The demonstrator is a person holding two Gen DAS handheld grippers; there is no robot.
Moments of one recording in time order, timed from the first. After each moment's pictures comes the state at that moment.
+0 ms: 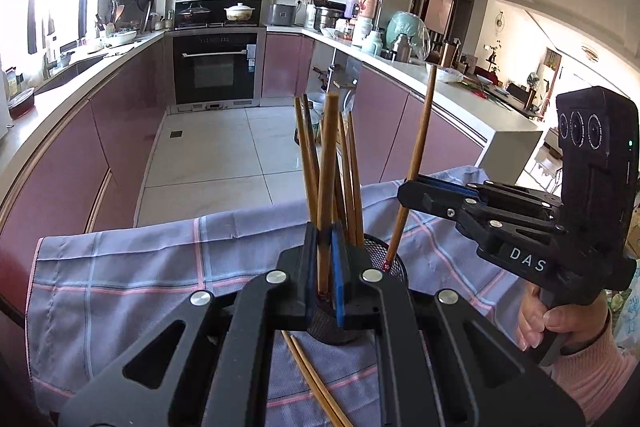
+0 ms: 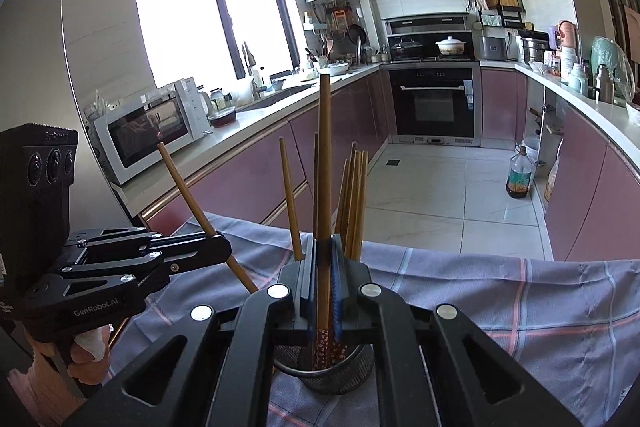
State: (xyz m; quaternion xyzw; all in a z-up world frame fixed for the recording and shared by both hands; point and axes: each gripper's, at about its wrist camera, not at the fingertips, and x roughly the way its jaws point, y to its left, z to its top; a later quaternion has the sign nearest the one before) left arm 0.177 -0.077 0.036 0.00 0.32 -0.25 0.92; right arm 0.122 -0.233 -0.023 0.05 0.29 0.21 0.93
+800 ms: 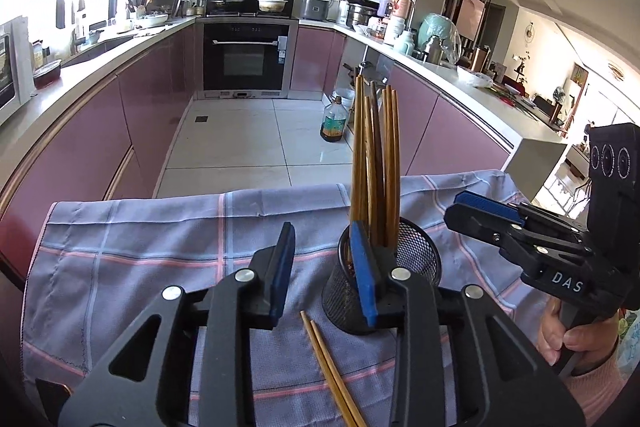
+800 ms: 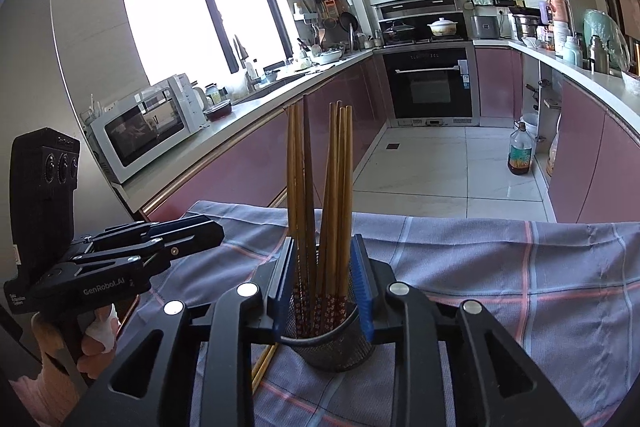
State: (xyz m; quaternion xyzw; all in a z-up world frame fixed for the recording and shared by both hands) left arm 0.188 -0.051 0.002 -0.02 0.32 -0.19 0.93; right arm 0.095 -0.241 -0.040 0.08 0.29 0.21 0.93
